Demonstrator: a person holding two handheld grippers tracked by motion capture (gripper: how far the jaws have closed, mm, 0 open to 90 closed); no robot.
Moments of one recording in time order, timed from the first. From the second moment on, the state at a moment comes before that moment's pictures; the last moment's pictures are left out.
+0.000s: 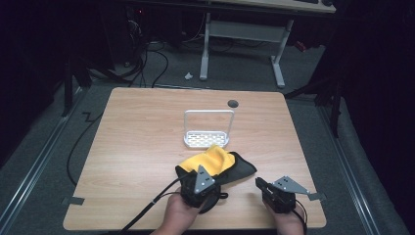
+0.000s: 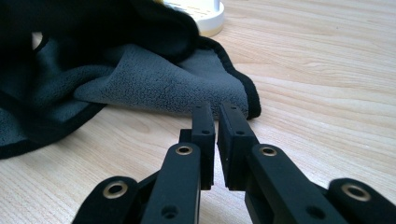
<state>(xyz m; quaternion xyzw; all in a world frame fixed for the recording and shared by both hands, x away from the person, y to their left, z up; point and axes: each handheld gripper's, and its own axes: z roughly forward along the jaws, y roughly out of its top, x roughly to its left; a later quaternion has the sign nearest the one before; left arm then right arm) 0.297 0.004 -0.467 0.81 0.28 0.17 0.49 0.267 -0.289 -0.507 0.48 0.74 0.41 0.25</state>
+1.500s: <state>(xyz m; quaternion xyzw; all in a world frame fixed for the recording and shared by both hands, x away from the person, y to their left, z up) 0.320 0.166 -0.519 0.77 0.44 0.17 0.42 0.266 -0.189 -0.526 0.37 0.84 0.34 0.20</state>
